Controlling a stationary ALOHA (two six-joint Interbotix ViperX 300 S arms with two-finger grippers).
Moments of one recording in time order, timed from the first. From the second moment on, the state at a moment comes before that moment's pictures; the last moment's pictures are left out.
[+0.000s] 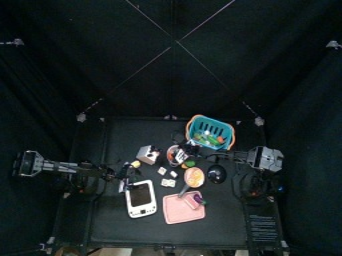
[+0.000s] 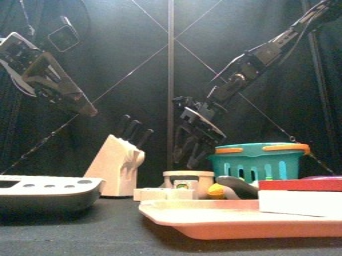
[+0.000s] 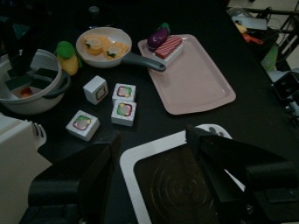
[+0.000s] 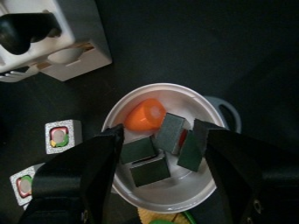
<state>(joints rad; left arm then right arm) 0.08 -0.55 1.17 0.83 -0.25 -0.77 -0.38 0.11 0.48 -0.26 0.25 0.56</state>
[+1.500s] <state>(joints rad) 0.08 -0.55 1.19 0.75 -0.25 -0.77 0.07 -0.21 0.70 0.33 0.31 0.58</state>
